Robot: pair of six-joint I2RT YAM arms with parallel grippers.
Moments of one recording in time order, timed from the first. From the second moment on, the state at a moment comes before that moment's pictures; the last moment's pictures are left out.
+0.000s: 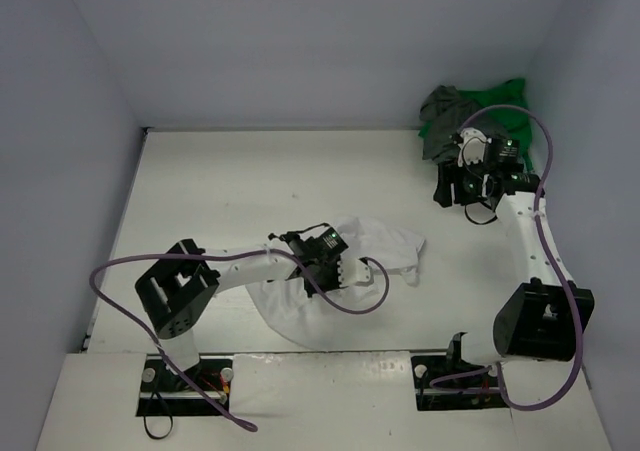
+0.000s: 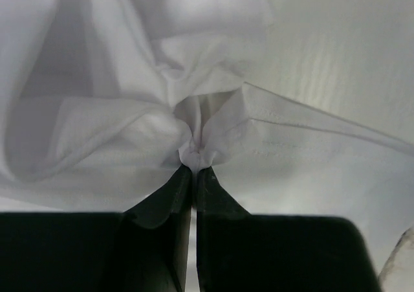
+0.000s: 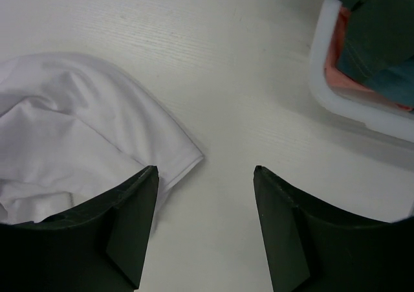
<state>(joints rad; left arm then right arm) -0.98 1.76 1.13 -0.53 0.20 0.50 -0.13 1.40 1.22 -0.65 -0.36 -0.26</state>
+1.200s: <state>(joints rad) -0.65 1.38 0.90 -0.61 0.09 0.54 0.72 1.56 0.97 -0.66 0.09 -0.45</state>
